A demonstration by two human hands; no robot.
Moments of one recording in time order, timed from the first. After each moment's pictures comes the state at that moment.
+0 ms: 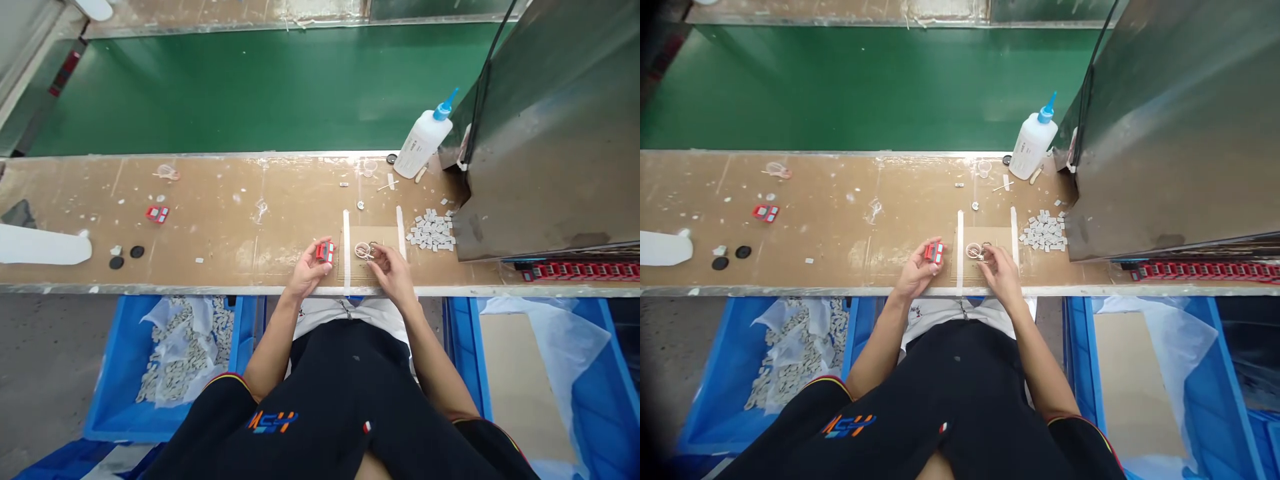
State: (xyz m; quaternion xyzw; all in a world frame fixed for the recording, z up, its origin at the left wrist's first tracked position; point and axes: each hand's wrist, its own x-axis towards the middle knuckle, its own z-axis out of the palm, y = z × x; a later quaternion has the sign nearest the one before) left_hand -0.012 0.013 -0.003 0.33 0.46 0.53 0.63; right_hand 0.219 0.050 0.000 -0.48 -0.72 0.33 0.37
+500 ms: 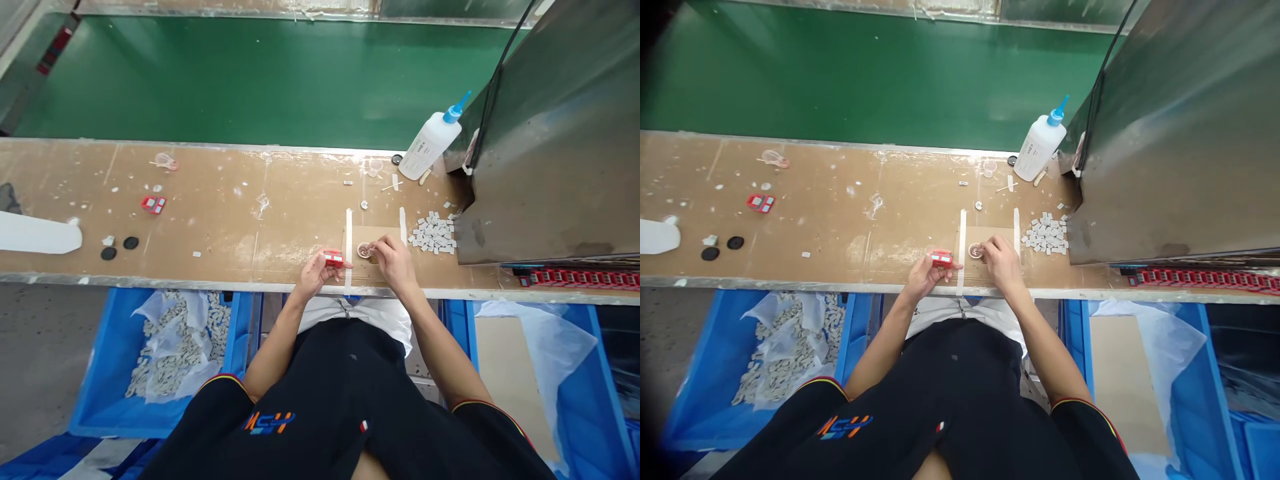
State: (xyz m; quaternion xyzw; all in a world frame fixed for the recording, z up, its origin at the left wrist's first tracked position) left_hand 0.001 0.008 -0.017 0.33 0.40 0.53 0.67; right_hand 0.210 0.081 0.007 -0.46 -0.79 0.25 0.31
